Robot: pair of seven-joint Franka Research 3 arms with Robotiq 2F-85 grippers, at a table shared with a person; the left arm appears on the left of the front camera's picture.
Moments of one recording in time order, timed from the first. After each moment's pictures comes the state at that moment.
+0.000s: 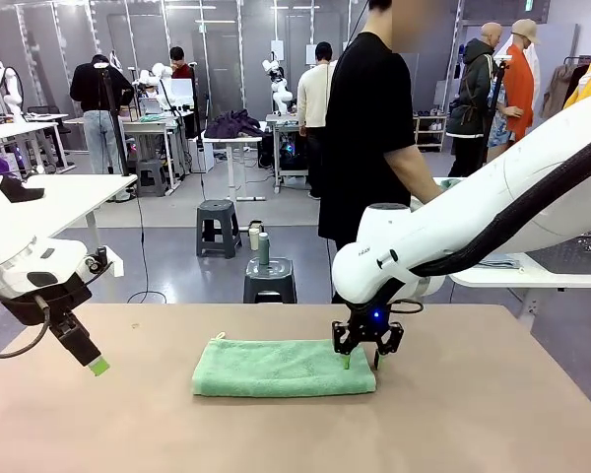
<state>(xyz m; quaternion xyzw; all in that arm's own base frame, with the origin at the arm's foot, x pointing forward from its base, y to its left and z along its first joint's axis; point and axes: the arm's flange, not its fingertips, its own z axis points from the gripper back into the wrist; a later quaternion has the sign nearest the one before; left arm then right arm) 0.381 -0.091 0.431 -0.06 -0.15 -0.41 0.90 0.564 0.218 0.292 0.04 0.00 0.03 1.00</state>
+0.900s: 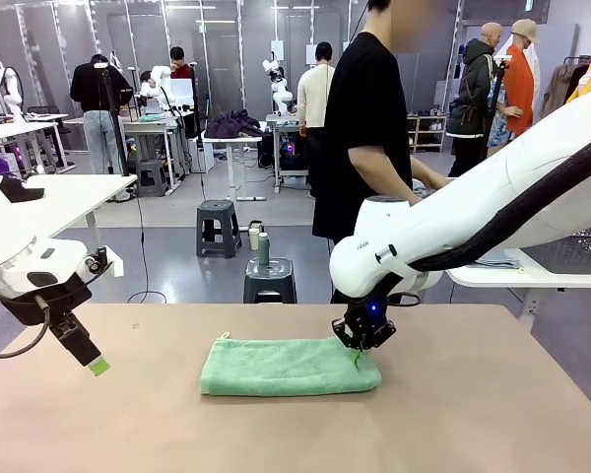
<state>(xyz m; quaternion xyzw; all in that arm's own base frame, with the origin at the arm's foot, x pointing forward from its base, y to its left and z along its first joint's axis) 0.381 -0.091 0.431 -0.06 -0.15 -0.41 0.90 0.567 0.222 0.309 0.04 -0.01 0.03 1.00</state>
